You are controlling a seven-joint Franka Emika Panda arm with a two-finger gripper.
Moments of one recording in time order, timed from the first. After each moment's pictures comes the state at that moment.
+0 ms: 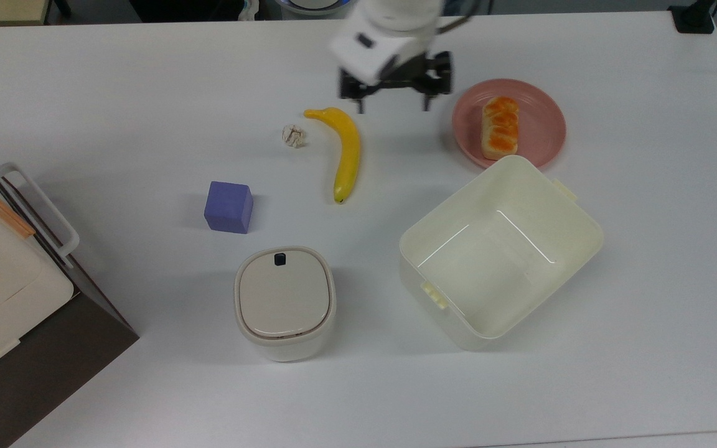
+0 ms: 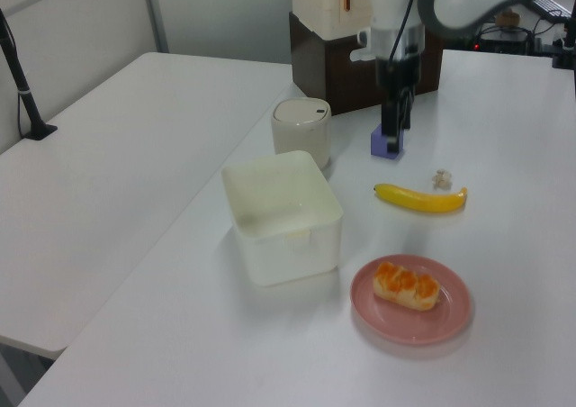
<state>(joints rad) 0.25 0.16 0.01 -1.74 0.03 1.84 0.21</state>
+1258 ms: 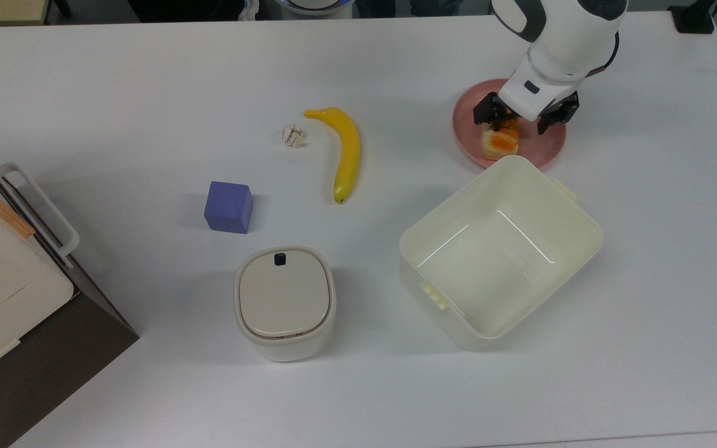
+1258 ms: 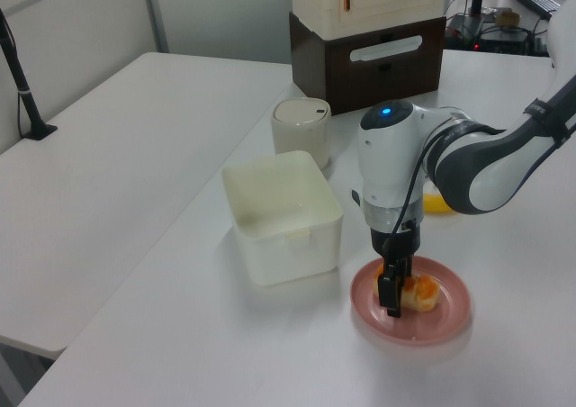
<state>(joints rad) 0.56 0.41 0.08 -1.80 0.02 2.12 0.58</state>
